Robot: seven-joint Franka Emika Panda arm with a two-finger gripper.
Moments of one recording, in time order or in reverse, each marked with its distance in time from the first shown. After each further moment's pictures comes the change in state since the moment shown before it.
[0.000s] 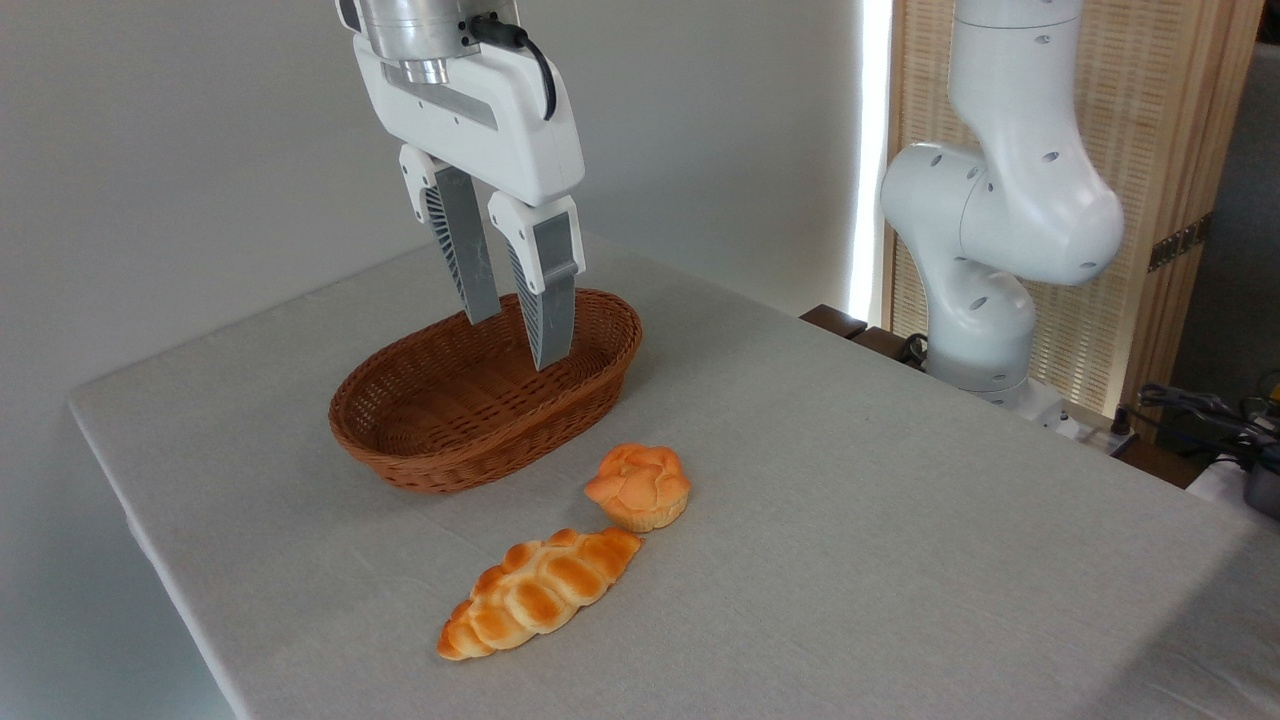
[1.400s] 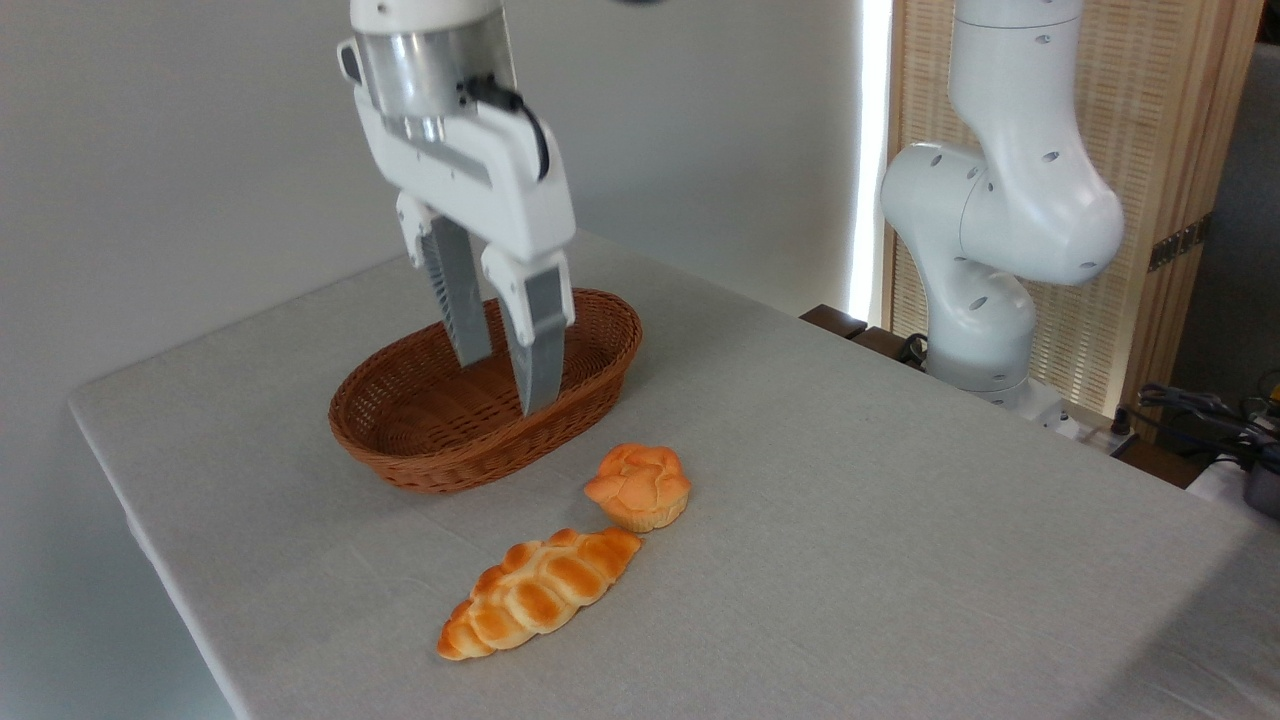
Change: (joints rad) arm 0.000 -0.004 -0.006 -0.117 0.000 0.156 0.000
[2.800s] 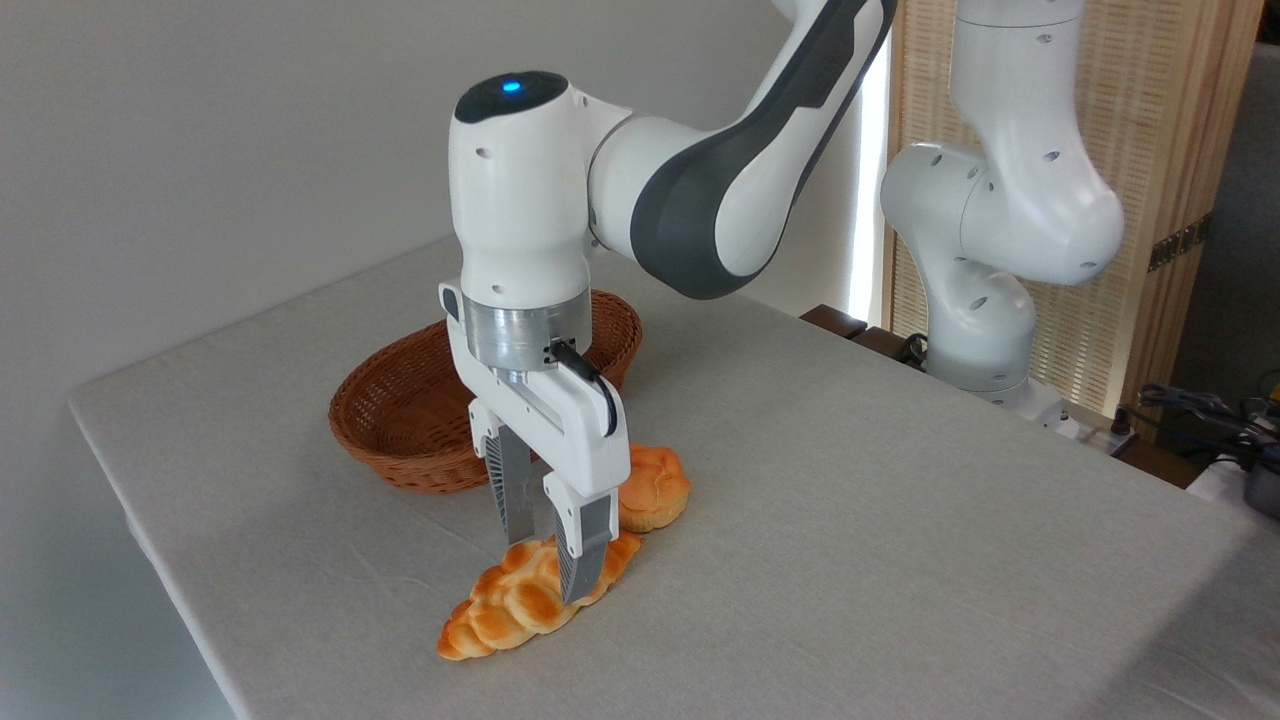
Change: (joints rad) arm 0.003 -0.002 0.025 -0.464 0.001 0.554 0.093
